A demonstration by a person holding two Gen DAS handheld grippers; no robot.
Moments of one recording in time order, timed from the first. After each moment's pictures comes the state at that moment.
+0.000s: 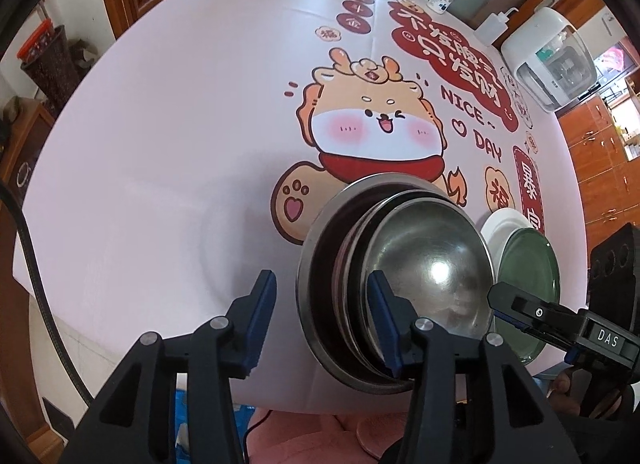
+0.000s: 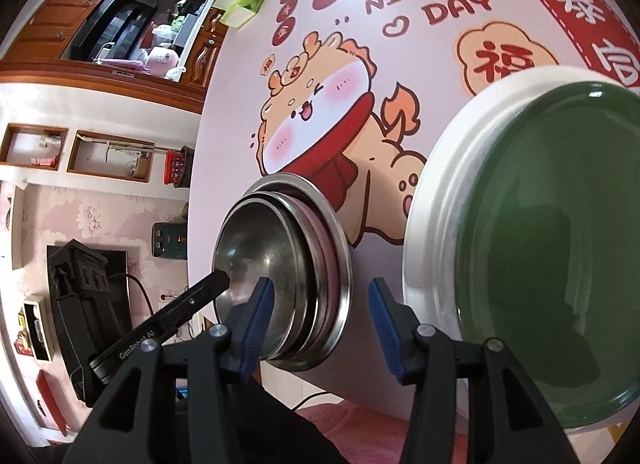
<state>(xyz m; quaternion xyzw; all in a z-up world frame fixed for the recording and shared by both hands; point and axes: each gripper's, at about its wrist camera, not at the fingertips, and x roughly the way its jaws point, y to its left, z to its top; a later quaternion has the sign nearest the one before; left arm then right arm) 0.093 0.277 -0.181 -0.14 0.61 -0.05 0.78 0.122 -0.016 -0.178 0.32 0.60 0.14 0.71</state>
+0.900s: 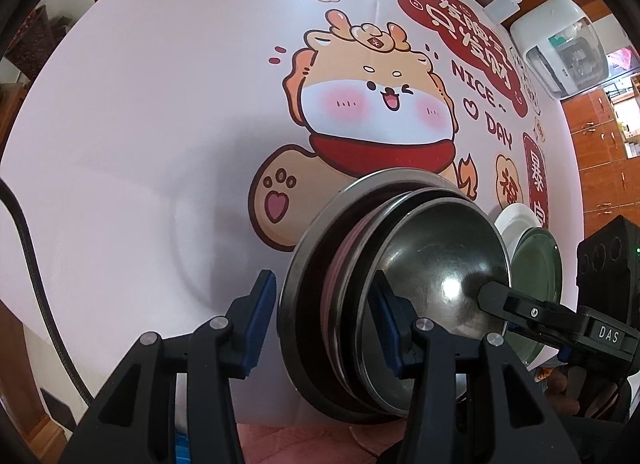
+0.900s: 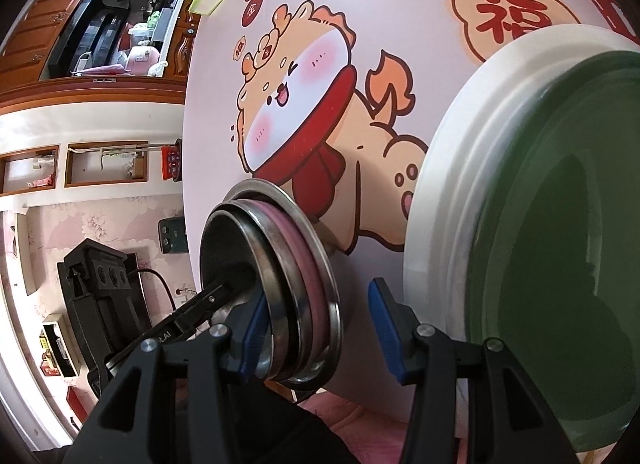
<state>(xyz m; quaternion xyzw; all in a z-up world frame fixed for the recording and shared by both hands) 0.121 0.266 -0.213 -0.16 0.66 -0.07 0.73 0.147 -0.019 -0.206 0.36 0.64 0.14 0.66</state>
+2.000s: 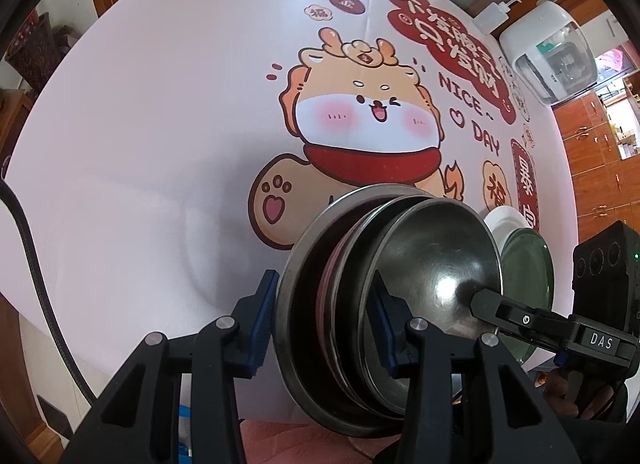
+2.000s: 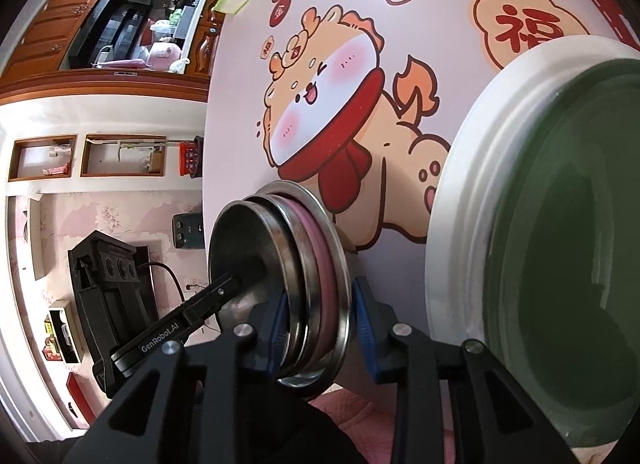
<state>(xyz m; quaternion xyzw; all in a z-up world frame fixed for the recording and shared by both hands) 0.108 0.271 -0.196 -0.16 0.63 -0.08 0.76 0.139 -0.013 -0.194 0.36 0.62 0.18 0.68</state>
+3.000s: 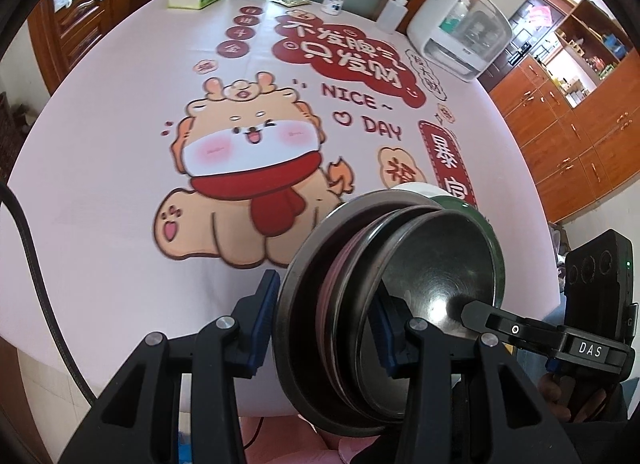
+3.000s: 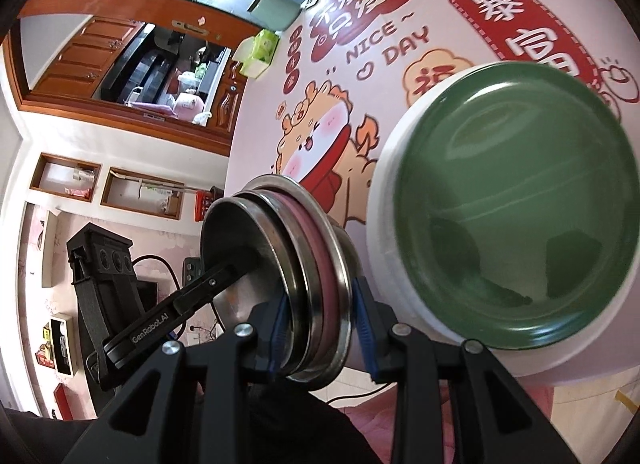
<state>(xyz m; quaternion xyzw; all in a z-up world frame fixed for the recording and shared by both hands) 0.069 0.197 -0.139 -0.10 0.56 -0.18 0.80 0.052 -0.077 -0.149 0.38 0.52 0.15 0.75</state>
